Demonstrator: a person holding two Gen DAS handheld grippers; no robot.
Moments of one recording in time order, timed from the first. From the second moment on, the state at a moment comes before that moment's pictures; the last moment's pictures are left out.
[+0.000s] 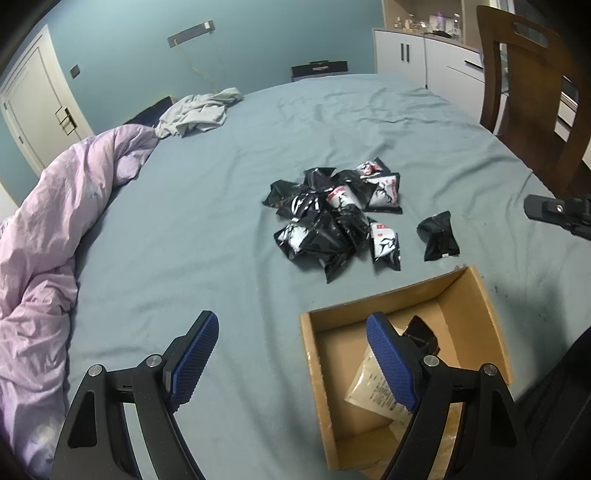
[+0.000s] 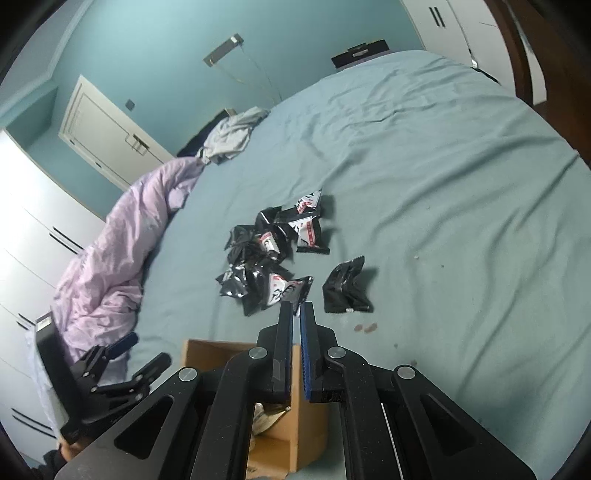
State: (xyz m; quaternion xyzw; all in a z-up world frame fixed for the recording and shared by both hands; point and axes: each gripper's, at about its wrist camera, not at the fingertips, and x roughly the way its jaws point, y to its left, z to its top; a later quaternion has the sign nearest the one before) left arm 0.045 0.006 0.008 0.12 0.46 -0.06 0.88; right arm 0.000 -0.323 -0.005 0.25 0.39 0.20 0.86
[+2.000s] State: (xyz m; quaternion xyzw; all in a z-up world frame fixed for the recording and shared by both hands) left arm 0.102 0.040 0.048 -0.03 0.52 -0.12 0.84; right arm 0.119 -0.295 -0.069 0.27 0.52 0.13 0.80
